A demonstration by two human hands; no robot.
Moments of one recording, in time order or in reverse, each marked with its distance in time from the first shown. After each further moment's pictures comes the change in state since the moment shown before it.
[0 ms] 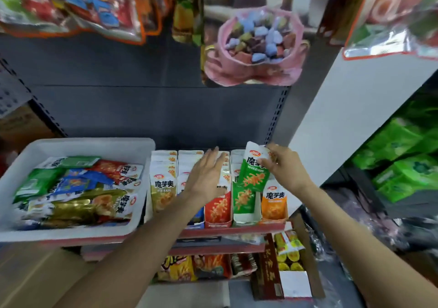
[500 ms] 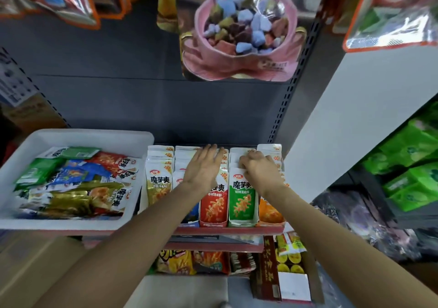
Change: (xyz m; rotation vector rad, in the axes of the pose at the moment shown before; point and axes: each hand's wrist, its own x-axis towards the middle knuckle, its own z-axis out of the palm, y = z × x) left_hand 0.024 0.006 0.008 0.238 -0.011 -0.050; right_hand 0.027 0.025 0.058 -0.556 -0.201 -0.200
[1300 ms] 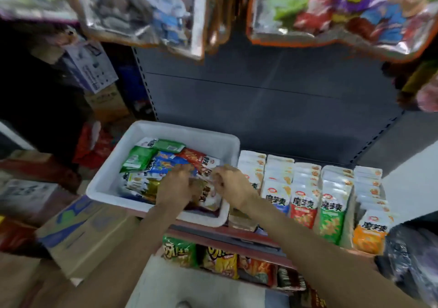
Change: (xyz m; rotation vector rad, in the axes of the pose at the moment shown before) left_hand -0.144 -0.221 0.014 -0.415 0.138 -0.543; right_hand 0.065 -0.257 0.026 0.480 -0.183 -0.255
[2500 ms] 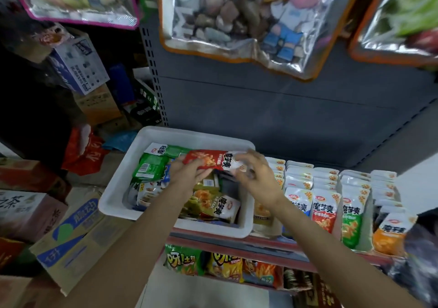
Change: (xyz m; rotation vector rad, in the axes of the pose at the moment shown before) left_hand 0.047 -0.018 -0.039 -1.566 -0.085 -0.624; right_hand 0.009 -0.032 -0.015 0.357 0.298 0.142
